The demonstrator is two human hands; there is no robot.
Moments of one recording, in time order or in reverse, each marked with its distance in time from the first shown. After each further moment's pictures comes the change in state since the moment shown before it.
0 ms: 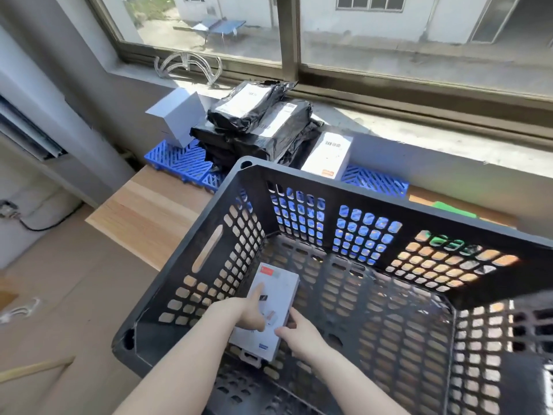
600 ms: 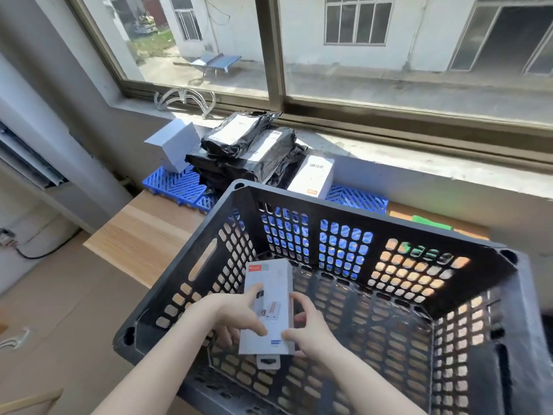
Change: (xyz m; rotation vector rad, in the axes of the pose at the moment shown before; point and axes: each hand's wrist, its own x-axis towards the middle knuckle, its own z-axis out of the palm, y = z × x) left_hand -0.068 0.018 -0.020 -0.246 -0.005 0.202; right_hand -0.045 -0.011 -0.049 0.144 0.084 -0.168
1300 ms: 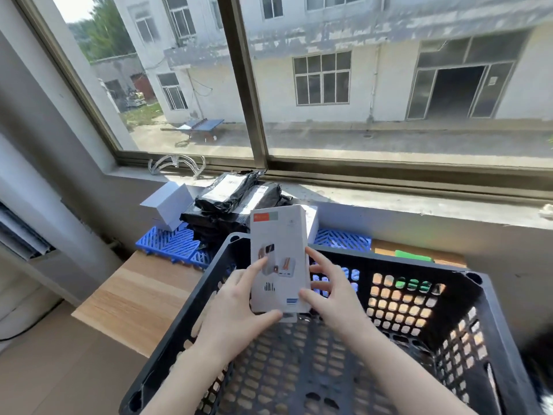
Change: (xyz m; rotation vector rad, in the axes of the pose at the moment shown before) left_hand -0.066 0.026 -0.019 0.029 0.966 0.727; right_hand -0.063 -0.124 -0.064 0.079 0.281 -0.642
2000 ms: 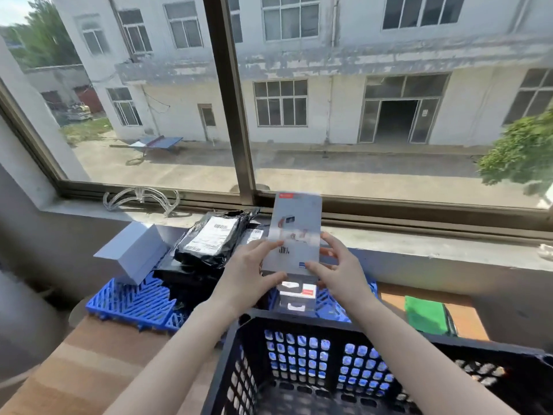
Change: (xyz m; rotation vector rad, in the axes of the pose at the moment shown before) left_hand 0.244 -0.044 -0.050 -0.090 -0.029 0.267; right_hand 0.199 -0.056 0.011 -0.095 0.302 0.009
